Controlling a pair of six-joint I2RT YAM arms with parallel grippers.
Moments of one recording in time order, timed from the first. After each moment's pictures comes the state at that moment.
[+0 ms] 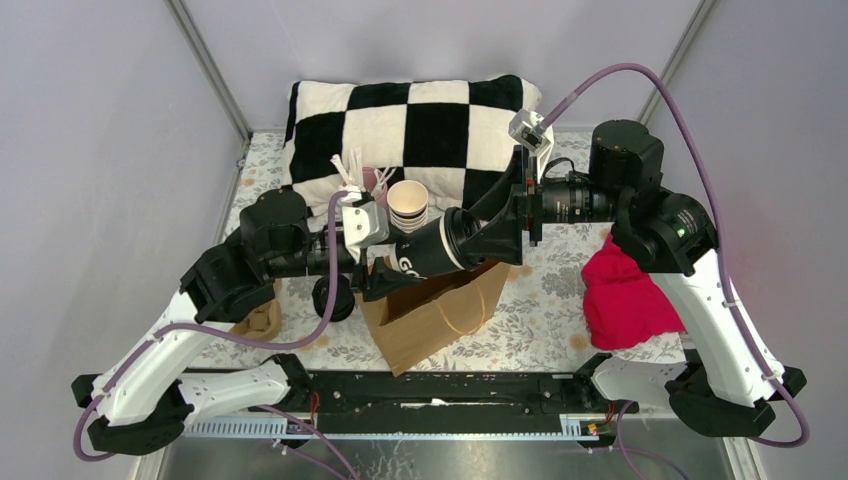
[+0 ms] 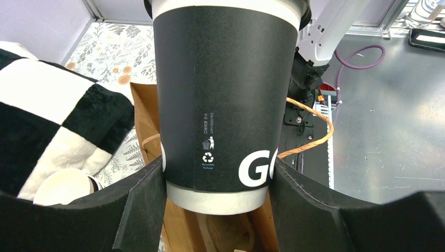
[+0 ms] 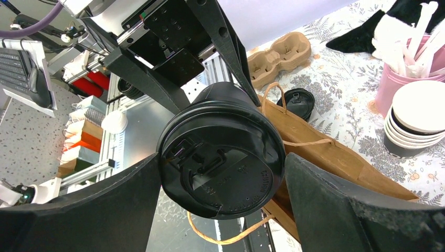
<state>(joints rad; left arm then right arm) -0.89 0.94 1.40 -0.69 0.49 0.18 0.65 1.19 1.76 -0.83 -0.80 0.22</state>
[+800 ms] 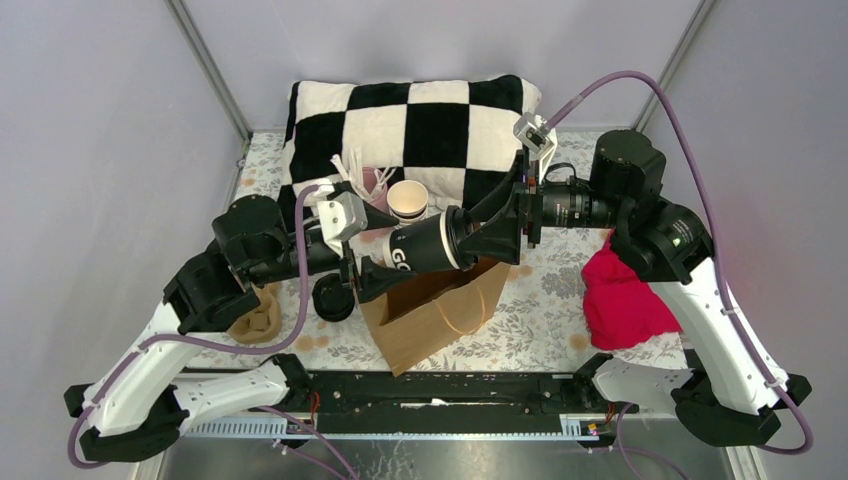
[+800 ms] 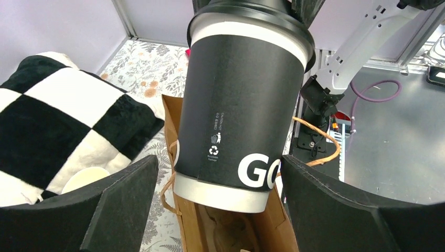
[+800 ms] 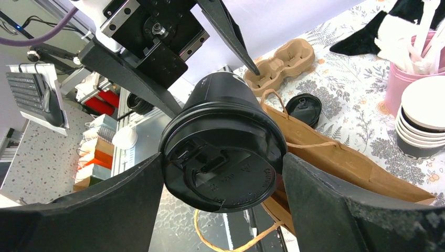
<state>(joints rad) -0.89 0.89 1.40 -0.63 0.40 0.11 0.65 1.14 1.65 -0.71 -0.78 0.33</state>
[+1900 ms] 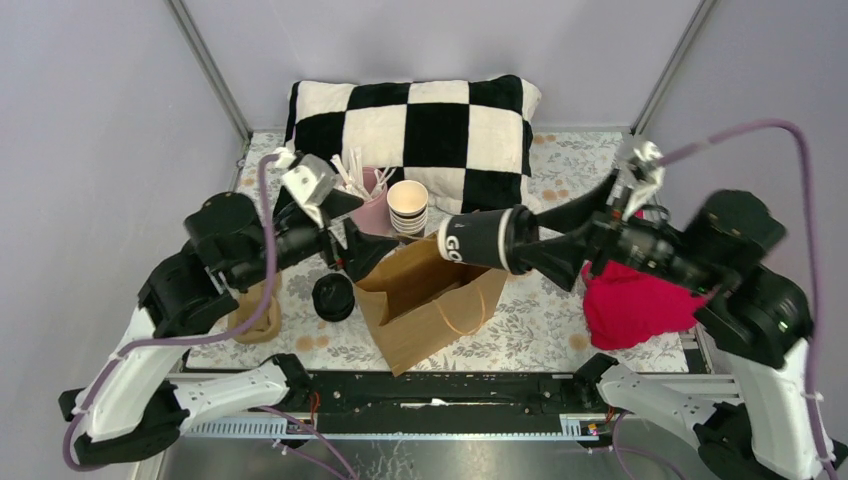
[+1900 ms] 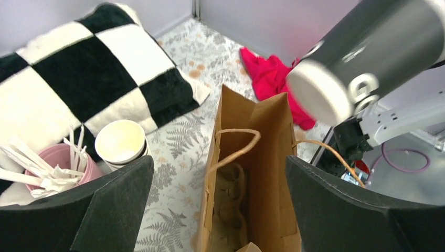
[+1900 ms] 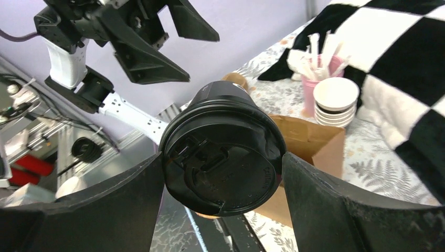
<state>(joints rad) -0.89 0.88 1.51 -0.72 0.07 -0.10 0.66 0.91 1.66 -0.83 -0.46 0.33</state>
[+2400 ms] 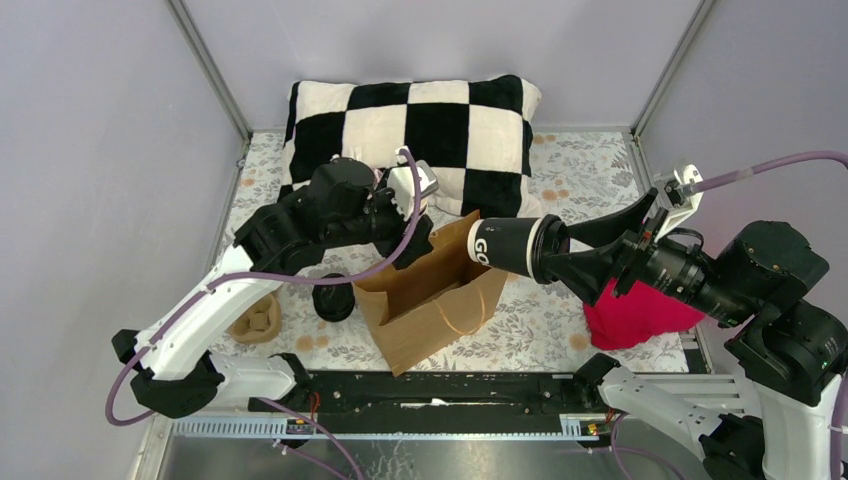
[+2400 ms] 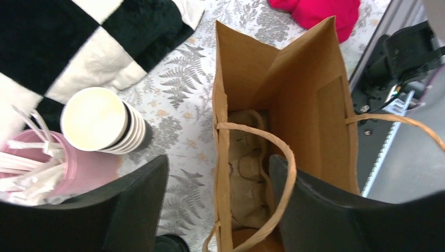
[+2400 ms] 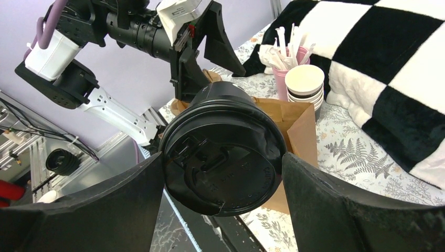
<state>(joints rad) -0.89 1.22 1.60 -0.90 0.15 0.08 0.66 0.80 1.69 -0.97 -0.30 0.31</state>
